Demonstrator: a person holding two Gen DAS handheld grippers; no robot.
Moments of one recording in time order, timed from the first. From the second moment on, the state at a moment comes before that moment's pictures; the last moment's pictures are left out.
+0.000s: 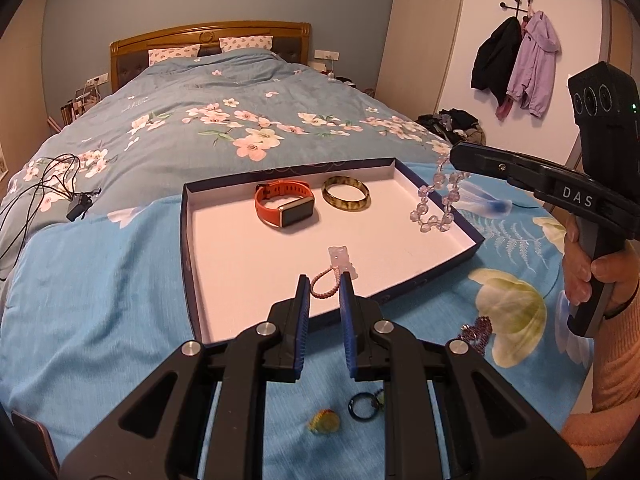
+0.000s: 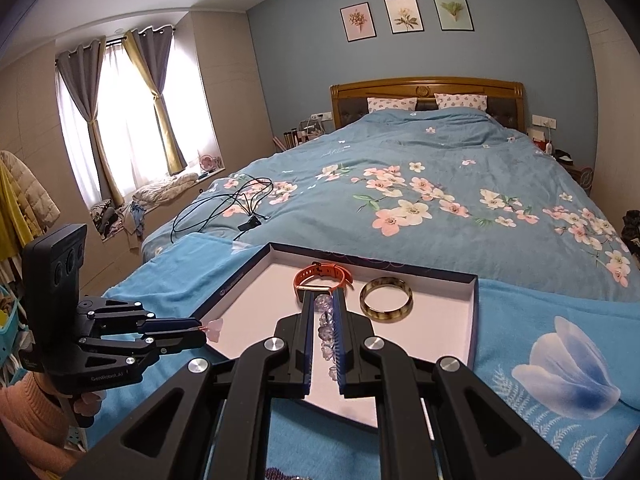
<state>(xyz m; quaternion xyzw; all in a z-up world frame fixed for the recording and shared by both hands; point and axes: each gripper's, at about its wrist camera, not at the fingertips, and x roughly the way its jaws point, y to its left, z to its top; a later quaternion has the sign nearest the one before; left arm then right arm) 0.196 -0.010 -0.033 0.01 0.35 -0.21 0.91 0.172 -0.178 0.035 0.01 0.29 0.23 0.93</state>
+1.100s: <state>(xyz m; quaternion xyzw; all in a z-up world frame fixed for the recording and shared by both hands) 0.277 -0.019 -0.060 0.02 0.39 -0.18 0.90 0.244 -0.163 -0.005 0.03 0.34 0.22 0.91</state>
